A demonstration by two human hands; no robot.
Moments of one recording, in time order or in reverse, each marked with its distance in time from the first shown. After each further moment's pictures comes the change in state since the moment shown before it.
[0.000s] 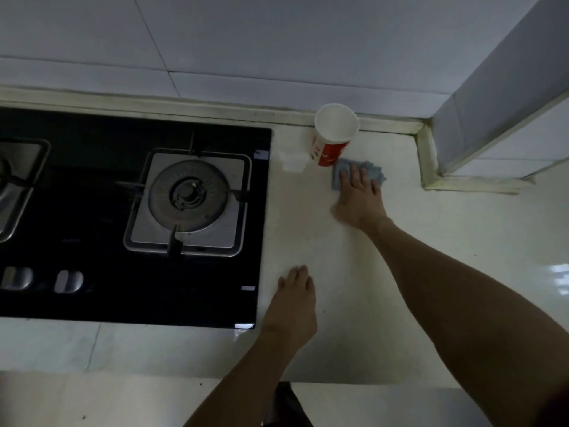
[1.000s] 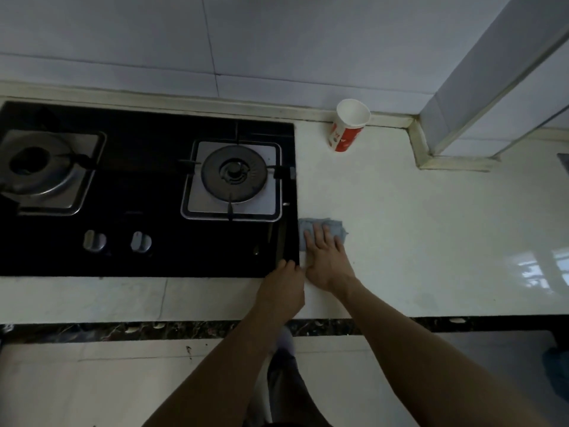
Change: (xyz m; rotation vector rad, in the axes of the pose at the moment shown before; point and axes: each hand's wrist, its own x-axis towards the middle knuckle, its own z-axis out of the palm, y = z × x) left_hand -0.101 -0.082 0.004 0.070 0.105 0.072; right_hand -0.202 -0.147 0.068 -0.017 -0.124 -0.138
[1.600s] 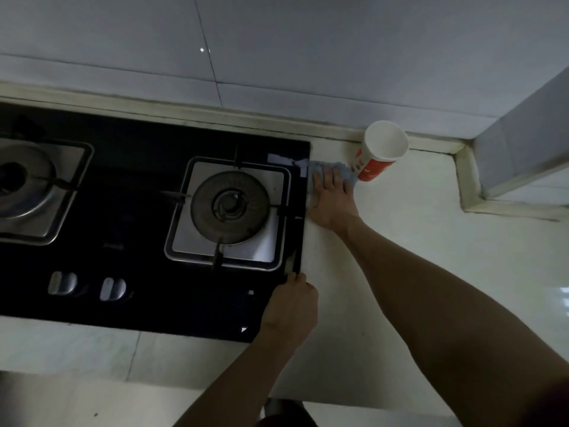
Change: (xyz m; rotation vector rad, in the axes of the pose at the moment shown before) left_hand 0.102 0.004 -0.038 0.081 -0.061 -0.093; right_hand 0.222 0.047 -0.094 -0.008 0.066 -0.035
